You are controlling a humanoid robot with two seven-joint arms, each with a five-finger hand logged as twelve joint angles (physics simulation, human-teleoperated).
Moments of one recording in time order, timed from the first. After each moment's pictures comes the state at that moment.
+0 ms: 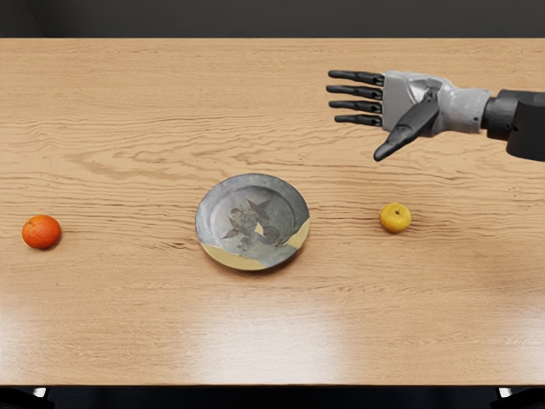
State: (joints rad) left arm -0.04 0.00 -0.18 -0.12 0.07 0.00 0.00; right arm 1.19 -0.74 0.19 1.13 0.15 0.61 -0.14
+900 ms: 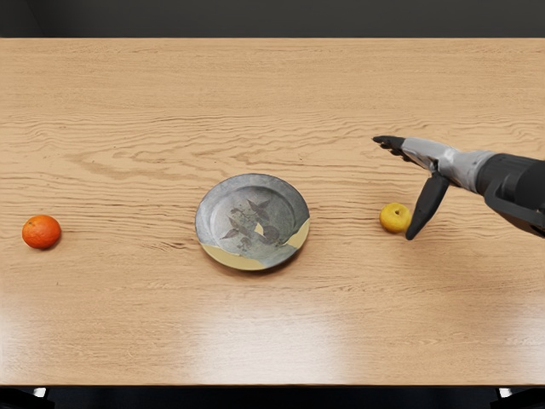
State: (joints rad) left arm -0.04 0.00 -0.18 -0.12 0.07 0.00 0.00; right arm 1.16 -0.89 0.05 1.65 -0.72 -0.11 -0.32
